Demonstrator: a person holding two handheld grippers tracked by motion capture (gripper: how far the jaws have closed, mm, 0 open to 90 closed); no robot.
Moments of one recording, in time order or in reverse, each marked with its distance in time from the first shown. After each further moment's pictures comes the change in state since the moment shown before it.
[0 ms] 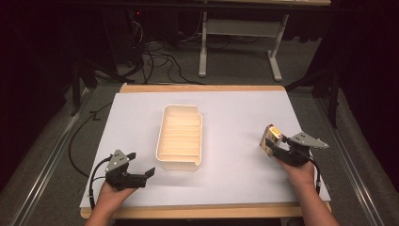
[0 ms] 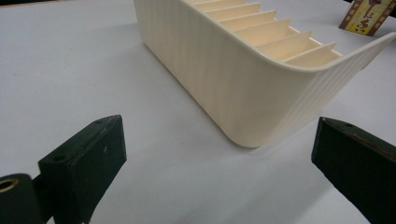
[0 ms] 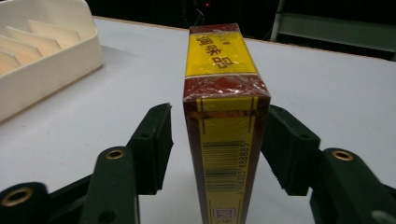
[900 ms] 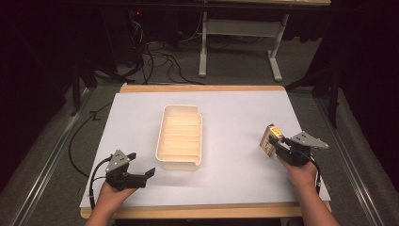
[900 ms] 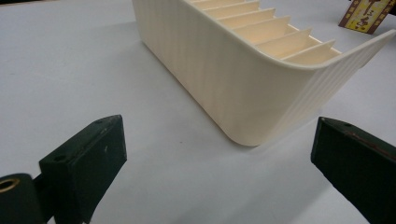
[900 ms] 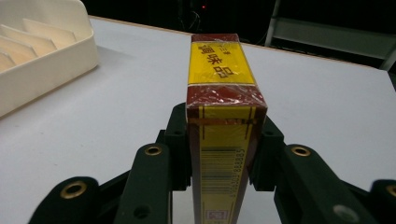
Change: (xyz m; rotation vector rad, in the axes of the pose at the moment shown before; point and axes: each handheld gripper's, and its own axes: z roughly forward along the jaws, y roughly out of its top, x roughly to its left) left arm 0.000 -0.001 0.000 0.005 -0.001 0.005; right arm -0.001 0.003 -0.004 -0.003 -0.019 -0.021
